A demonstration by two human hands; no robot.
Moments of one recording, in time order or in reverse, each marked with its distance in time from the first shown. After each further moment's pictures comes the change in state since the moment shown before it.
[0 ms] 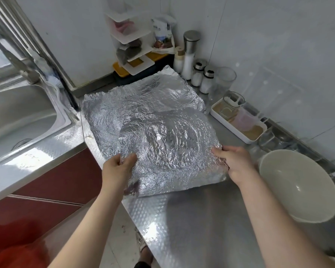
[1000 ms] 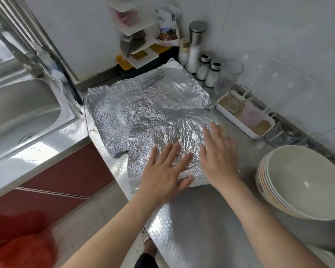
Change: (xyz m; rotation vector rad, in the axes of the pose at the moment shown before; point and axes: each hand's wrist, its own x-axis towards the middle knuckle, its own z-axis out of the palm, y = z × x) left_hand -0.032 -0.019 0.060 1.354 -0.343 0.952; right_hand -0.028 0.021 0.038 -1.174 0.155 -0.860
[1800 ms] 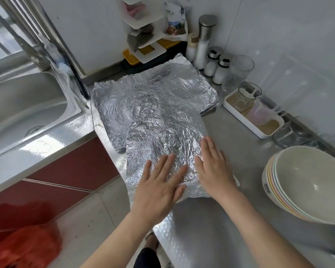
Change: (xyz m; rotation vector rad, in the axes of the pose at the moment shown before) left_hand -0.051 -0.002 0.014 -0.053 0.108 -0.066; right_hand -0.023 -0.014 0.017 0.135 -0.257 -0.020
